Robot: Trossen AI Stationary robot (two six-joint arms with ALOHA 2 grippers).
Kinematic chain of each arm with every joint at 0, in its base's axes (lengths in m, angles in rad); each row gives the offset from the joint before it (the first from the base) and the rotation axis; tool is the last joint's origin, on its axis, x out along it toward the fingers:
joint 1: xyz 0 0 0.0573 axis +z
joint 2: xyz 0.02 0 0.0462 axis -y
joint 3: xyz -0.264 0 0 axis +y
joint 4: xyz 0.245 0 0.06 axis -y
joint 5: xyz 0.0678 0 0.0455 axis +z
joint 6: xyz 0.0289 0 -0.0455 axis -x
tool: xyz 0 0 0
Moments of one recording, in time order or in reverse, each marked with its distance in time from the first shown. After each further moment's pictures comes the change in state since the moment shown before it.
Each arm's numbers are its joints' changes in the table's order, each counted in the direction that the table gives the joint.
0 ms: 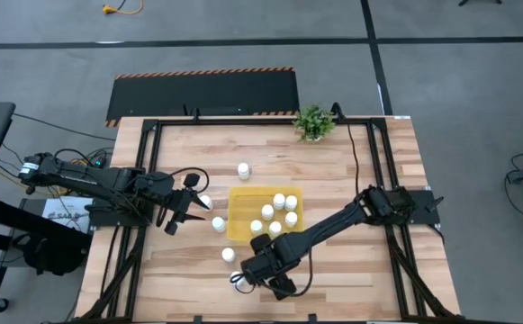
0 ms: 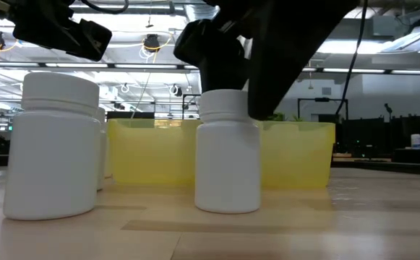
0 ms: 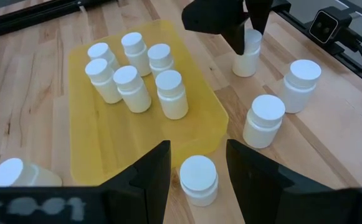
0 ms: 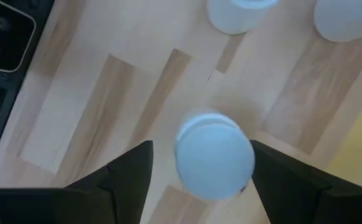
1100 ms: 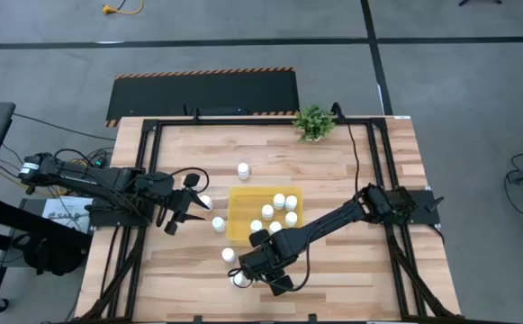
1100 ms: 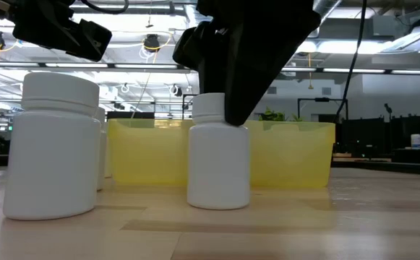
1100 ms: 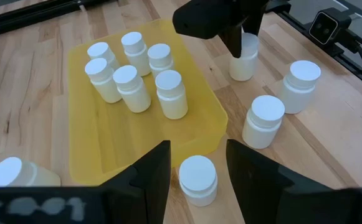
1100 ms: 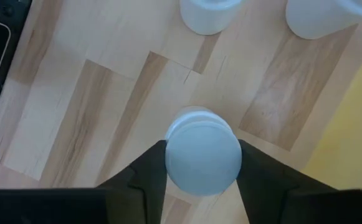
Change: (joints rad) left arm 0.000 0.000 0.000 0.000 -0.001 0.008; right arm -0.022 0.000 0.000 0.002 -0.011 -0.008
